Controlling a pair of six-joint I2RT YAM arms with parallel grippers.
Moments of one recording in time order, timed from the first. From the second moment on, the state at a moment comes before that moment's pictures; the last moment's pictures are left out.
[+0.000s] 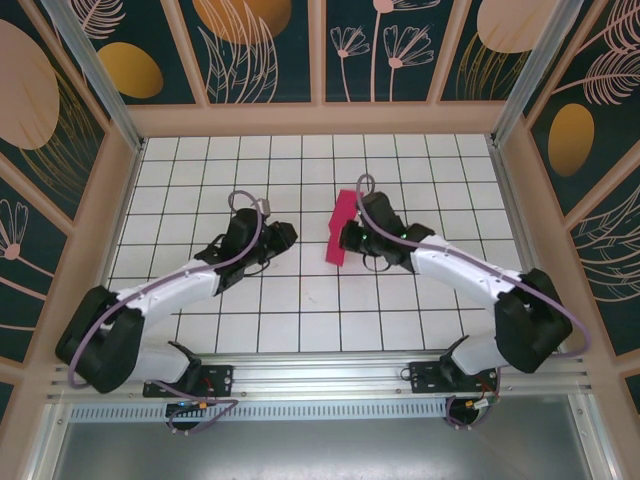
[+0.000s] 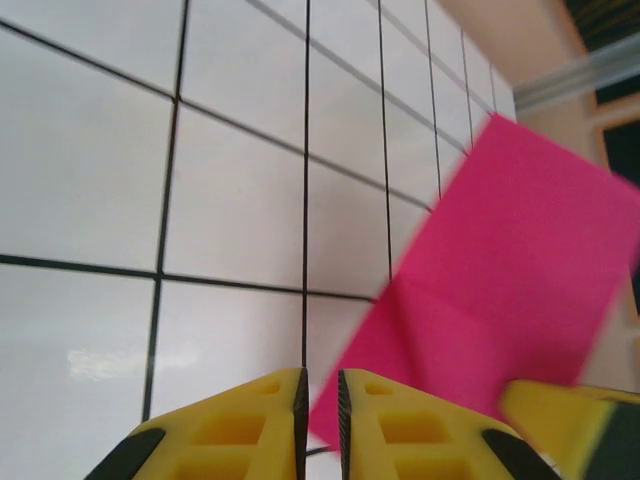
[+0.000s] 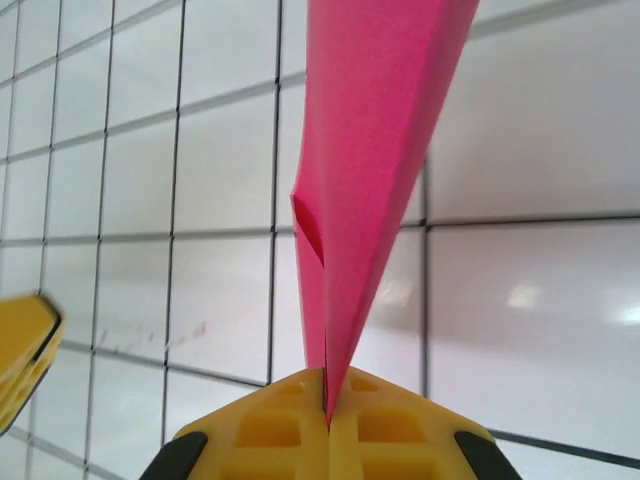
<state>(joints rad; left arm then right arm) -0.60 1.32 0.67 0.12 0.08 -0.97 0.69 1.41 0.99 -0.39 0.00 0.75</state>
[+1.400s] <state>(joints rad) -0.59 1.08 0.49 0.04 -0.14 -0.98 0.56 1.56 1.02 -0.37 -0.24 0.66</state>
